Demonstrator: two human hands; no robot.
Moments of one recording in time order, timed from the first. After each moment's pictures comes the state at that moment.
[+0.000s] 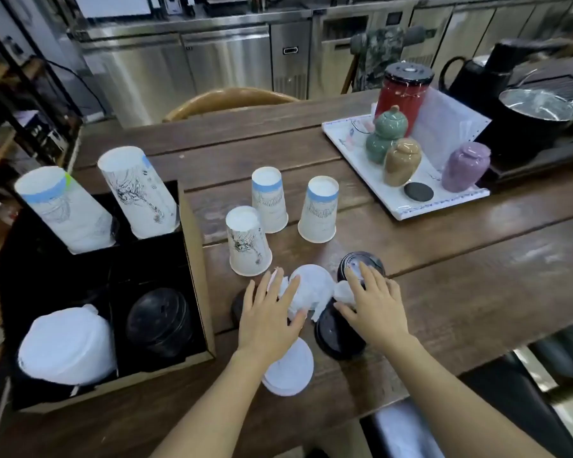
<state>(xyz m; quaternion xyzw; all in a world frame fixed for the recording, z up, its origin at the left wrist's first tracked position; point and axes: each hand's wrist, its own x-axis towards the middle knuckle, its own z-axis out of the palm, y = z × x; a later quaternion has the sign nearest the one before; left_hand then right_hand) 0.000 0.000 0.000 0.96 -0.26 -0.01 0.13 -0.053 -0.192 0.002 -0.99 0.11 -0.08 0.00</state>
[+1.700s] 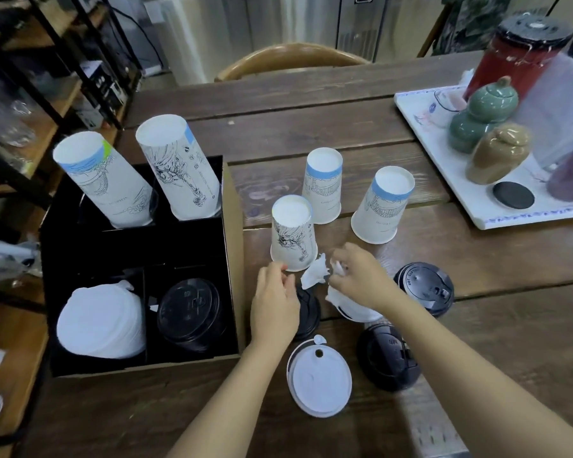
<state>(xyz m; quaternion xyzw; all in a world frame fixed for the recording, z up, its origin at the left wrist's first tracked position) 0.034 0.013 0.028 0.90 0.05 -0.02 0.42 0.059 -0.142 0.035 -0.93 0.00 0.12 0.34</state>
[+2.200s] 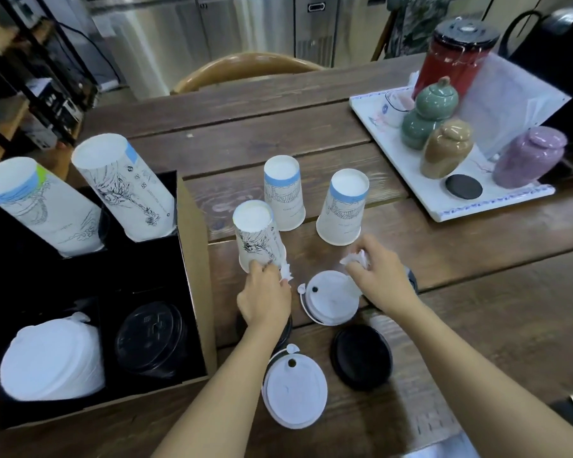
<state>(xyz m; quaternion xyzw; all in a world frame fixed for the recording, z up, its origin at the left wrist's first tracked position) 0.065 -0.028 0.020 0.98 0.03 -0.08 0.19 0.026 -0.188 0.062 -0.88 0.14 -0.01 0.45</state>
